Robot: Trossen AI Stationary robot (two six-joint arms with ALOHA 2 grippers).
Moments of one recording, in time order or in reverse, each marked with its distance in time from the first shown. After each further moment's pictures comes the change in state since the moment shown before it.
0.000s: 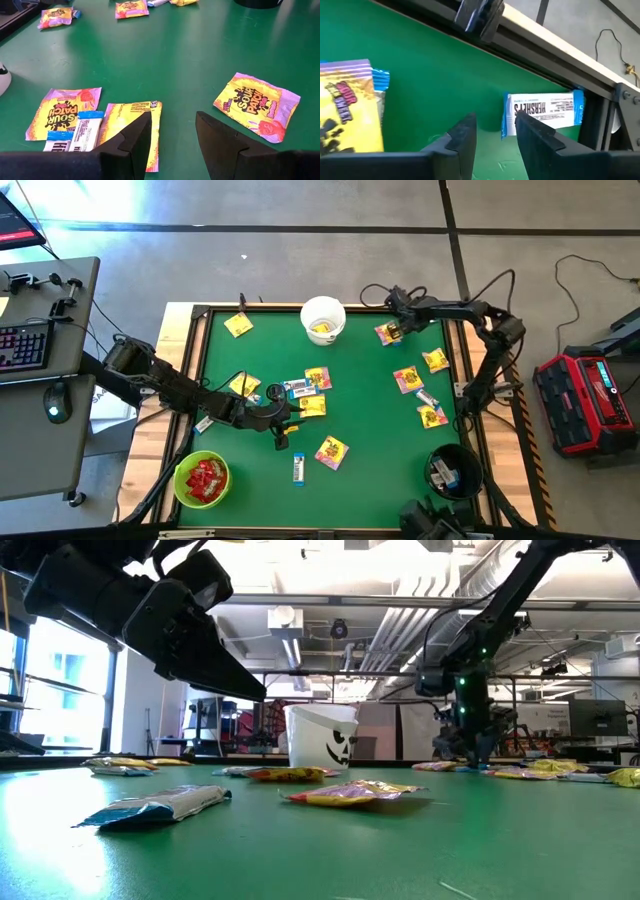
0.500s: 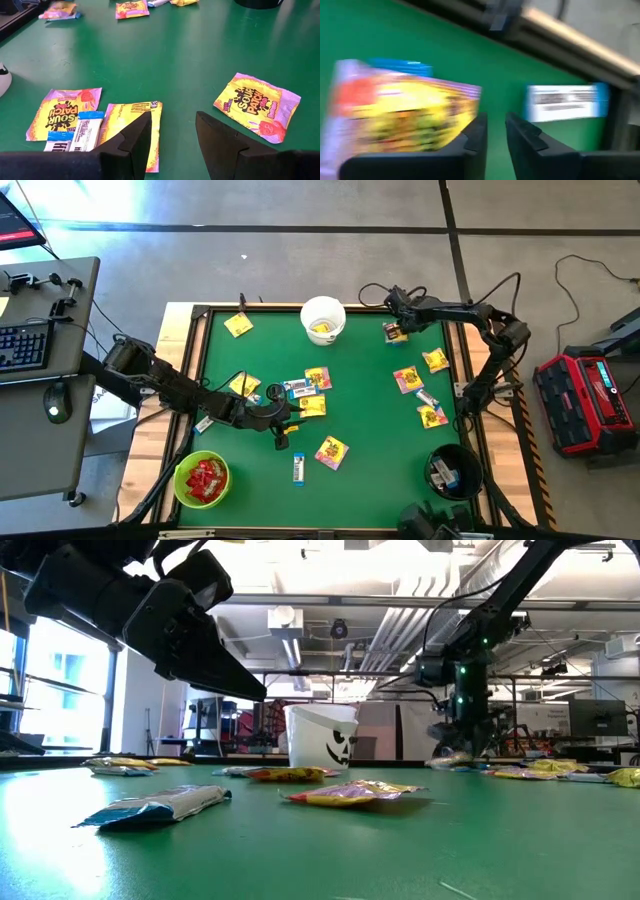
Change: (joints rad) left arm 0.002 0.000 0.000 0.001 -0.001 0.001; right arm 0.029 -0.054 0.000 -0.030 -0.079 0.059
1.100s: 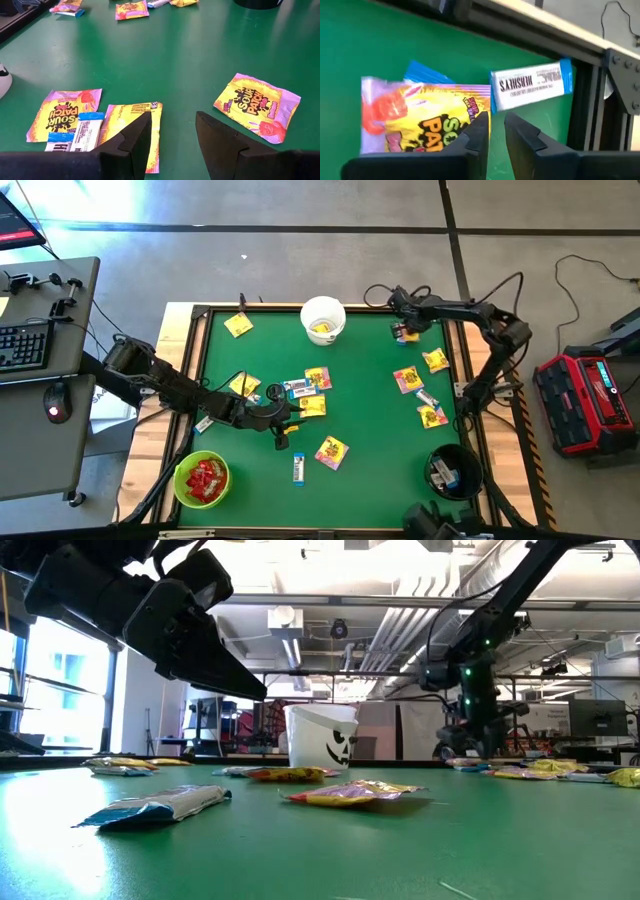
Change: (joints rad) left arm 0.000 0.000 0.000 0.003 0.000 0.007; right arm -0.024 -0.003 -0.002 -0.078 0.052 0.090
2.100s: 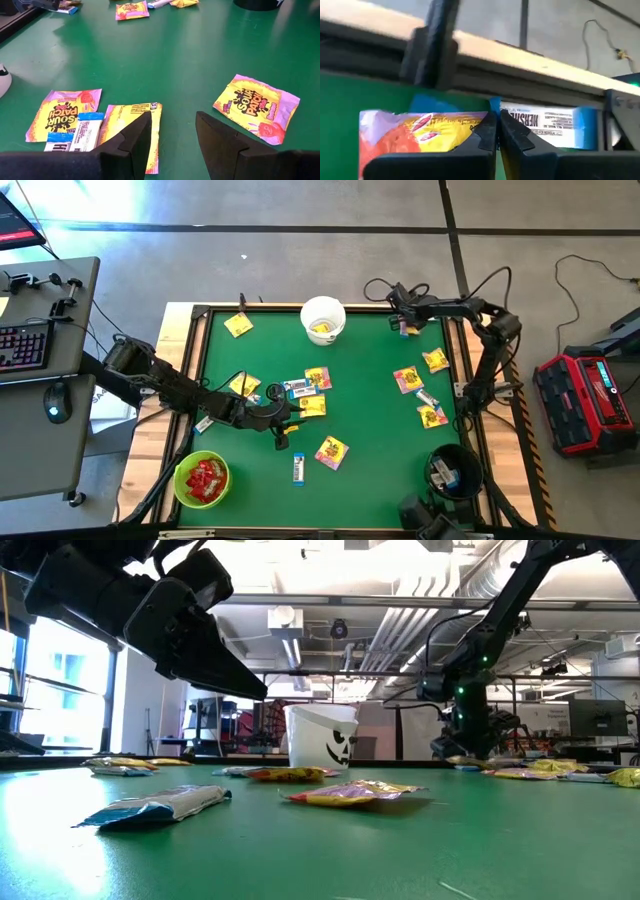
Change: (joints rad) left arm 0.000 0.000 0.000 0.003 0.000 -0.006; right arm -0.043 0.116 0.003 0.210 0.073 -0.038
